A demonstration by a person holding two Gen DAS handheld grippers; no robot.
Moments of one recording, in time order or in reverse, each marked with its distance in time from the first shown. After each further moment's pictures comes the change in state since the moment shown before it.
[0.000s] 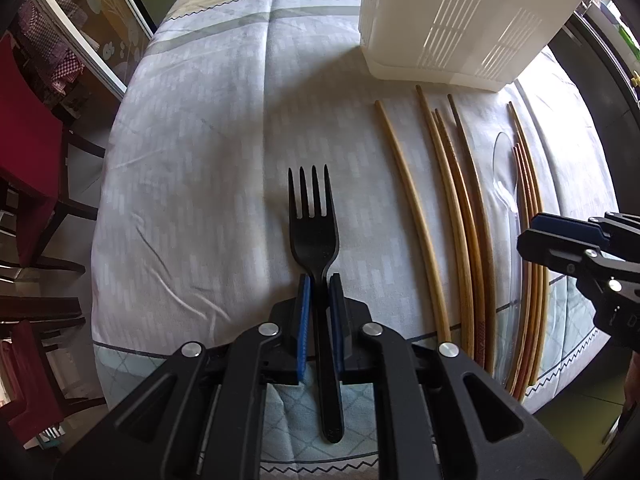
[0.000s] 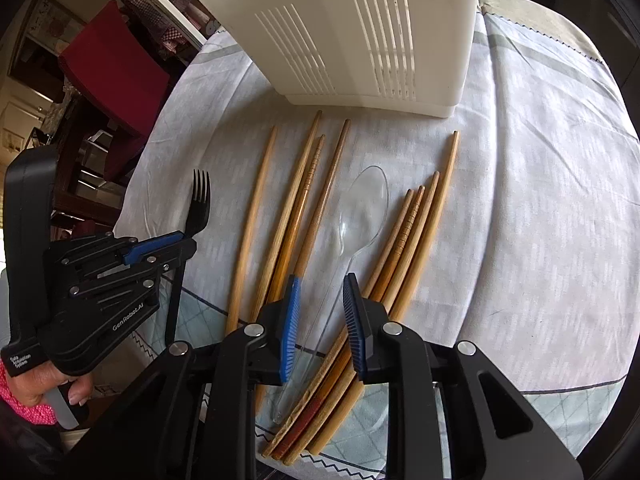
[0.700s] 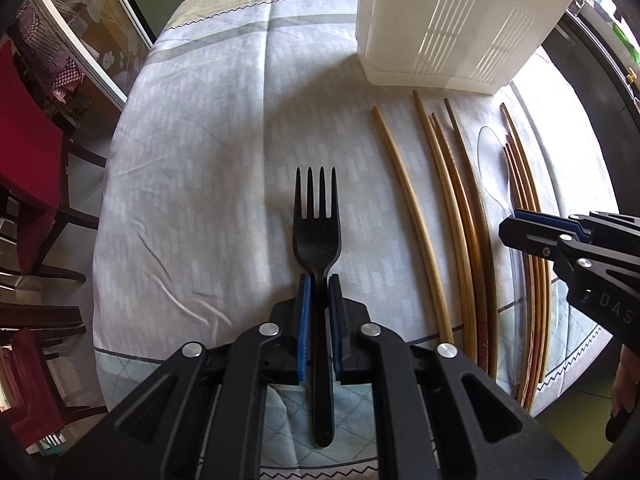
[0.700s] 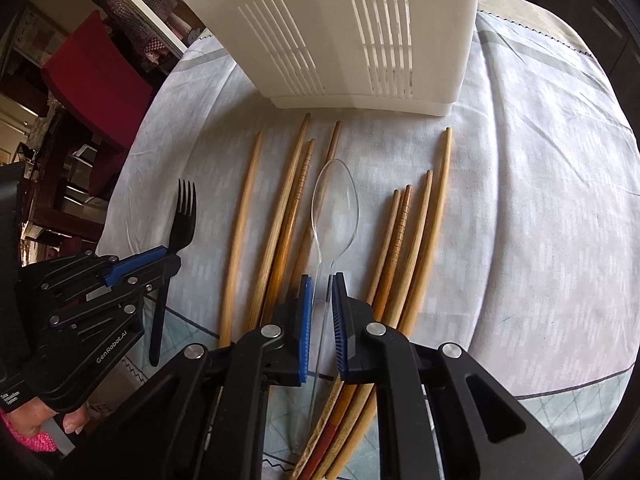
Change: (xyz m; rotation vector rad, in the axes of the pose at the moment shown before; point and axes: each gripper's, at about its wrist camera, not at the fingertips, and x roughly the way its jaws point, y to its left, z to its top) left arm -0.005 -0.001 -0.008 0.013 -0.043 -0.003; right arm 0.022 0.014 0.004 0.038 -0.056 -0.044
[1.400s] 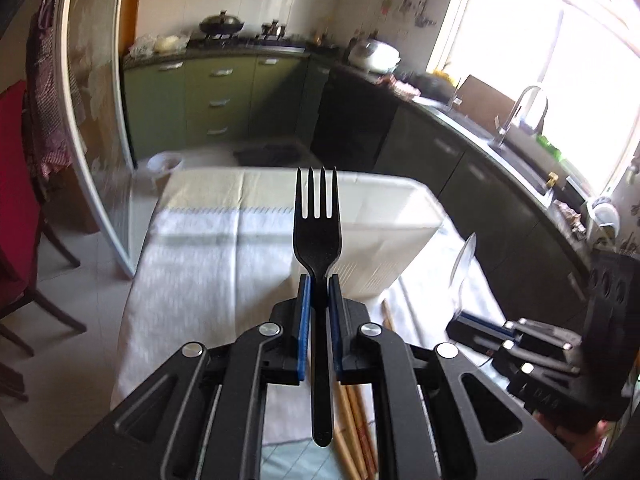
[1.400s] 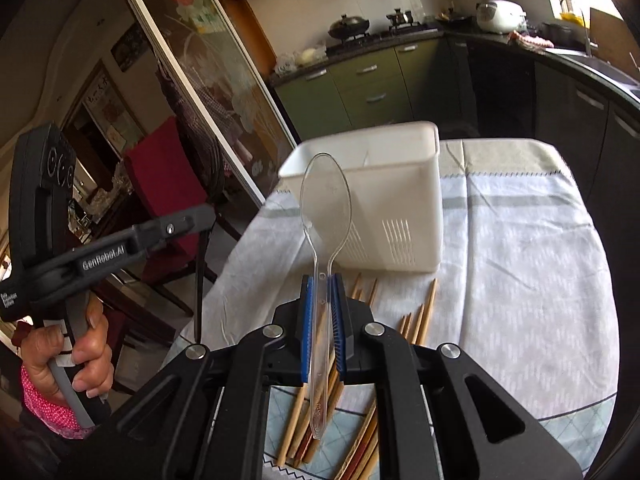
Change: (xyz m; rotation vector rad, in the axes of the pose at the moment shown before) left arm -0.165 0.009 0.036 -0.038 -0.588 -0.268; right arm -0.124 0.017 -0.014 -0.057 -0.534 0.148
